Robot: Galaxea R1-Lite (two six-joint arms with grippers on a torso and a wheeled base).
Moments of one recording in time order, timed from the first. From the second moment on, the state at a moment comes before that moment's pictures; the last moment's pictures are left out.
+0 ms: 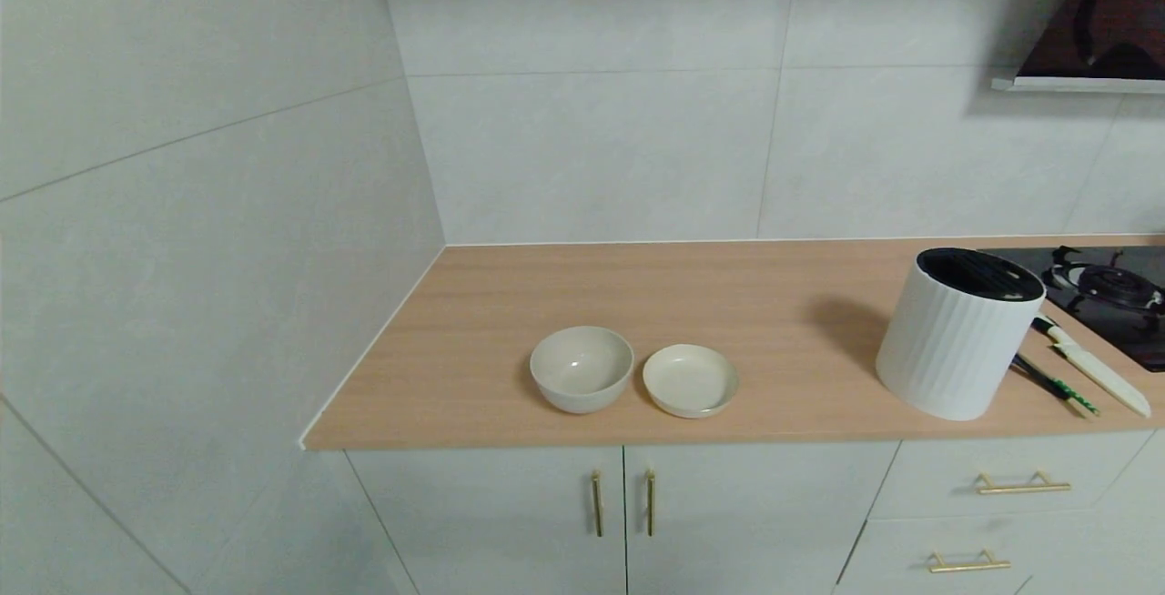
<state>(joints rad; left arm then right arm) 0.00 0.00 0.00 0.00 0.05 0.00 0.00 0.00 0.00 0.00 0.02 -0.01</state>
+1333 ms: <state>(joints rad) 0.00 0.00 0.00 0.00 0.05 0.00 0.00 0.00 0.00 0.00 0.02 -0.01</state>
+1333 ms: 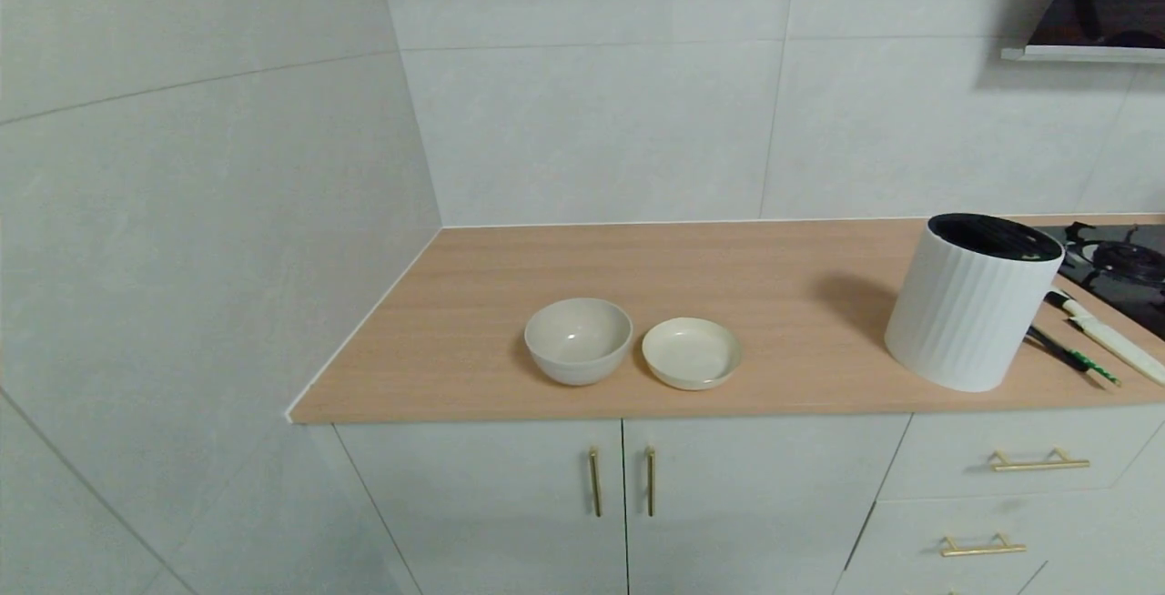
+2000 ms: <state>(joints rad) 0.00 0.00 0.00 0.00 0.05 0.00 0.00 0.00 0.00 0.00 0.02 -0.01</state>
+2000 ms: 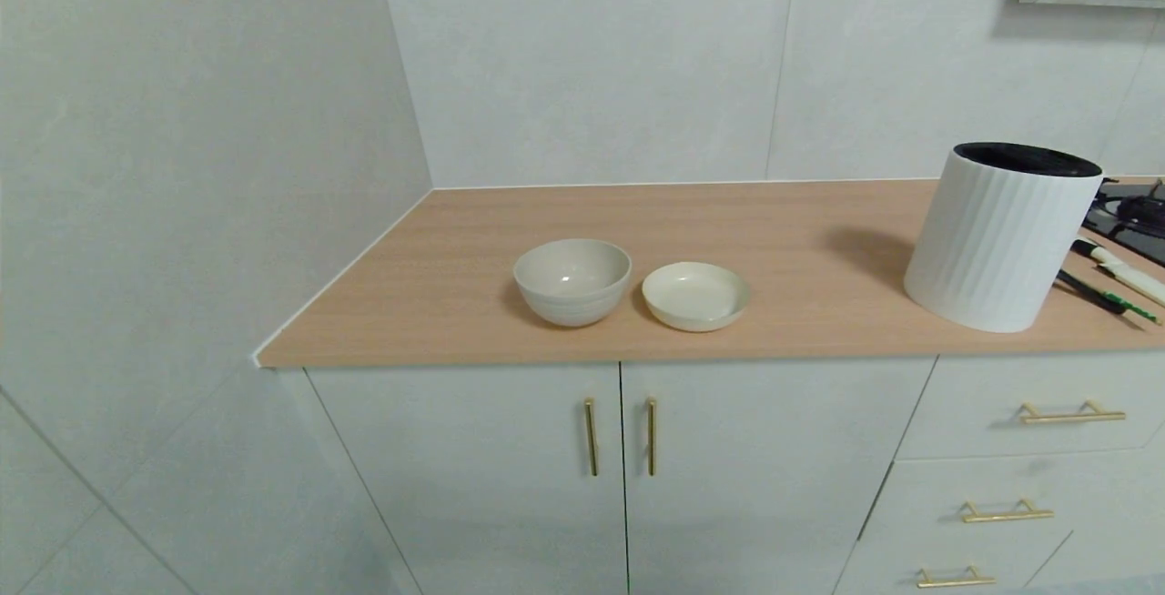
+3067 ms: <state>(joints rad) 0.00 0.00 0.00 0.00 0.05 0.00 0.00 0.00 0.00 0.00 0.02 -0.01</state>
